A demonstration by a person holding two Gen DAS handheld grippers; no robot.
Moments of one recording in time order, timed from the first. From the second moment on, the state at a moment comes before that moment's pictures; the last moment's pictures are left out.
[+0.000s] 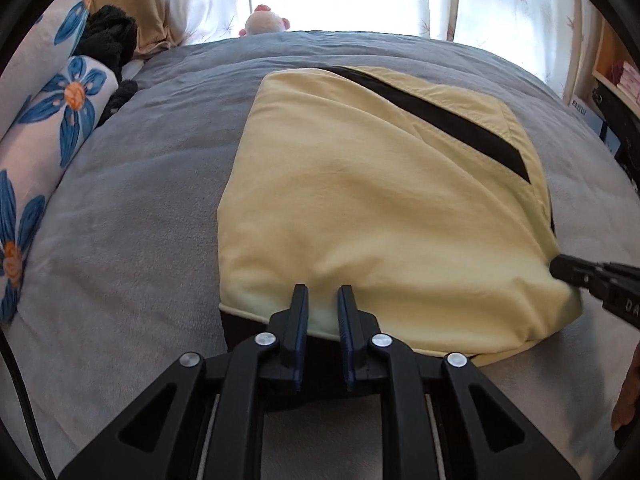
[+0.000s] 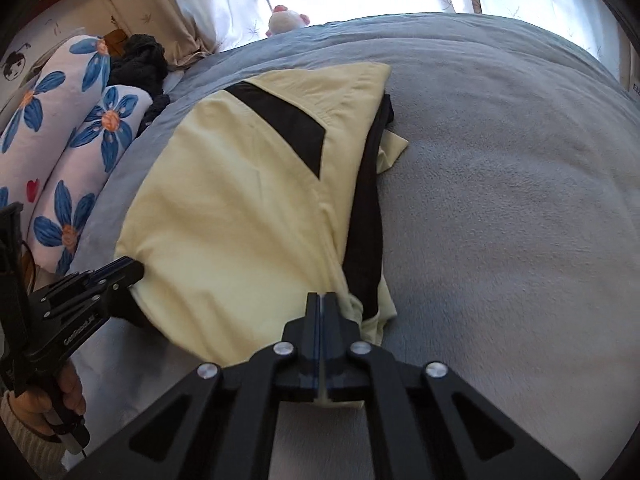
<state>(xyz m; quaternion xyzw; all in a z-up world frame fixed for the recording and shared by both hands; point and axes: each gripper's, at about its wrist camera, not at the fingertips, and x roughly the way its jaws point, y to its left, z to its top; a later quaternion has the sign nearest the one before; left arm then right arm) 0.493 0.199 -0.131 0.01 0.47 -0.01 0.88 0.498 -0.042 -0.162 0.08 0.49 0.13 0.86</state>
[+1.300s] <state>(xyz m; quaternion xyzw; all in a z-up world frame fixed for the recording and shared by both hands) 0.133 0.048 0.109 -0.01 0.37 -0.04 0.93 0.148 -0.141 0.088 0.06 0.40 0.12 0.91</state>
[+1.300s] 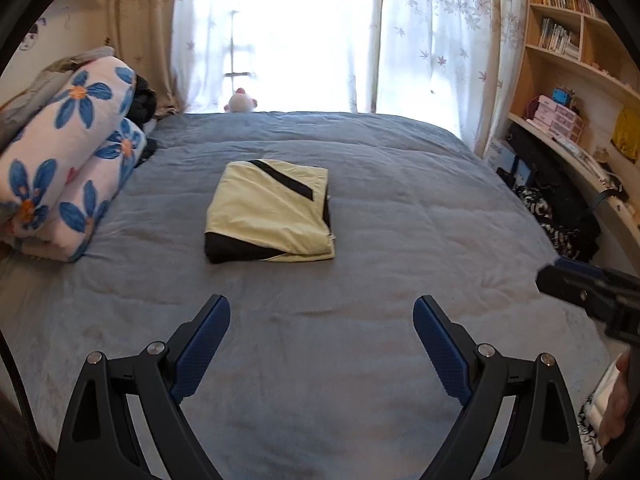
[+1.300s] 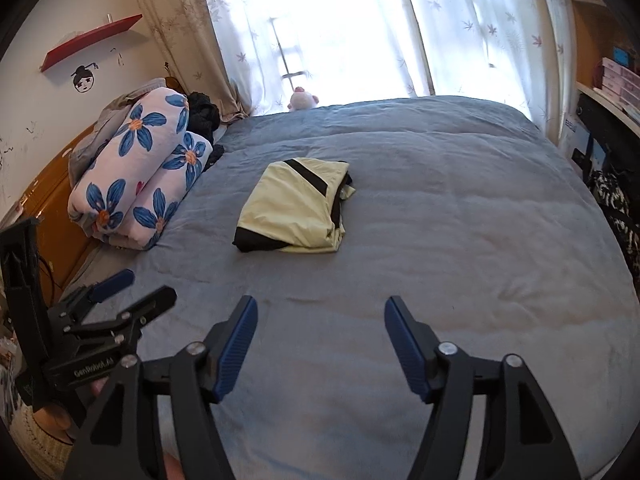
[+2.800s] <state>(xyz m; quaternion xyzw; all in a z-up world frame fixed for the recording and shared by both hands) 0.015 0.010 0.027 -0.02 0.41 0.02 0.91 0.026 -0.129 -0.004 0.05 0.39 0.03 0.92</state>
